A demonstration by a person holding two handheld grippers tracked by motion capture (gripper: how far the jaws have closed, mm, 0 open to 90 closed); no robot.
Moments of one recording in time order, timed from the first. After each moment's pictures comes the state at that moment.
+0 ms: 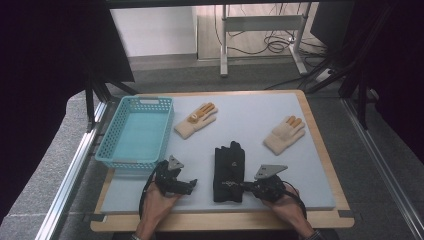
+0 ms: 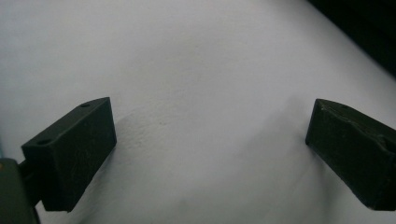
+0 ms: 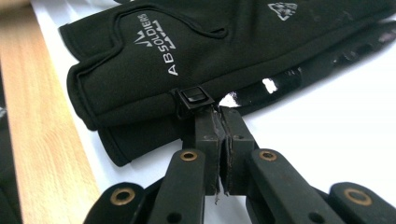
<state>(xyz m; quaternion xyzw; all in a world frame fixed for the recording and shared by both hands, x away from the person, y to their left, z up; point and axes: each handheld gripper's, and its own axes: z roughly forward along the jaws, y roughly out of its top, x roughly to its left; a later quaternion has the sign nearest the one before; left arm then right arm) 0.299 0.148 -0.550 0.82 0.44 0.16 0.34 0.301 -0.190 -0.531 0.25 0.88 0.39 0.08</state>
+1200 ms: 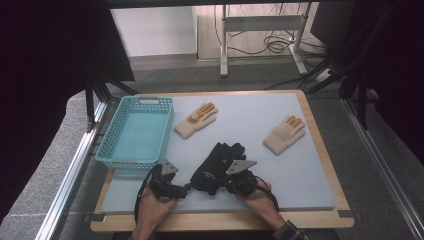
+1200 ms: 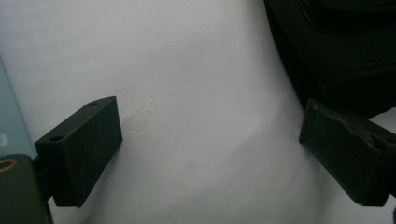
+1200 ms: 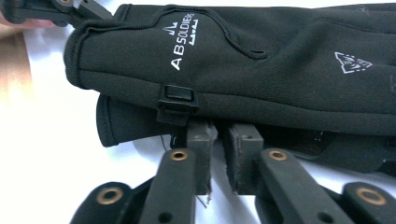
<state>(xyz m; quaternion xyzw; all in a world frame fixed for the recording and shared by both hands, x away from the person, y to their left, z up) 0.287 0.162 -0.551 0.82 0.43 0.16 0.35 0.313 -0.114 -0.536 0.23 0.88 0.40 0.09</state>
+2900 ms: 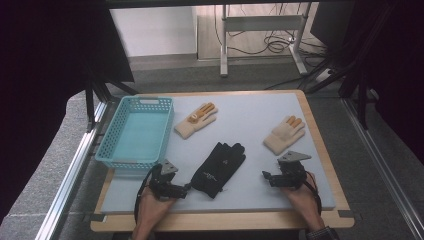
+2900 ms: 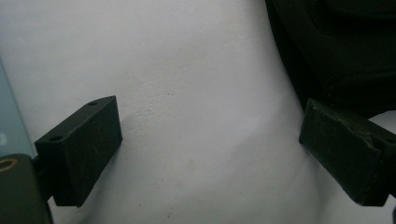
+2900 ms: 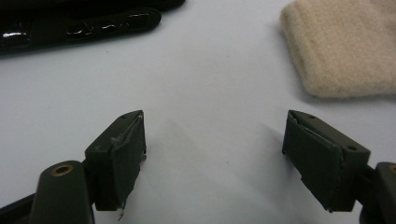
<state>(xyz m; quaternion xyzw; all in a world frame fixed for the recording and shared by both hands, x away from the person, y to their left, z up) 0.287 0.163 -0.551 0.82 0.43 0.15 0.35 0.341 -0.253 -0.532 0.38 0.83 0.35 0.19</state>
